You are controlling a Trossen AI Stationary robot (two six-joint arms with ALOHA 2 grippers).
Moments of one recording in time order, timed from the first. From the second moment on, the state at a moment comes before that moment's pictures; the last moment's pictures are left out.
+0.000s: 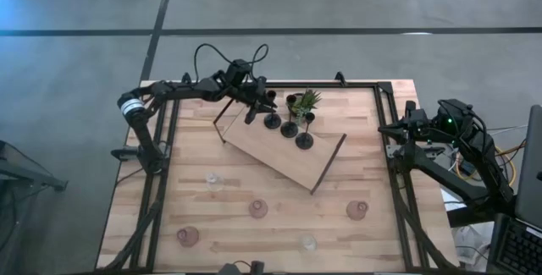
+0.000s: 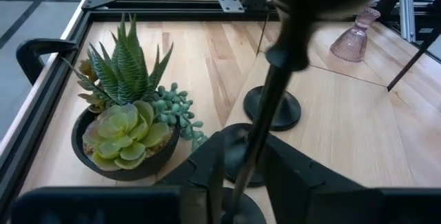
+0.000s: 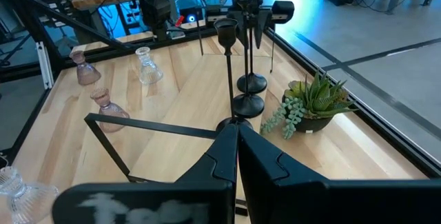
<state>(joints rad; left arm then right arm) 0.65 1.75 1.12 0.08 0.77 0.38 -0.77 0.19 0.78 -0.96 -0.52 -0.05</state>
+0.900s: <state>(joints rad) 0.63 1.68 1.13 0.05 0.73 0.44 -0.77 0.19 0.78 -0.96 -0.52 -0.05</state>
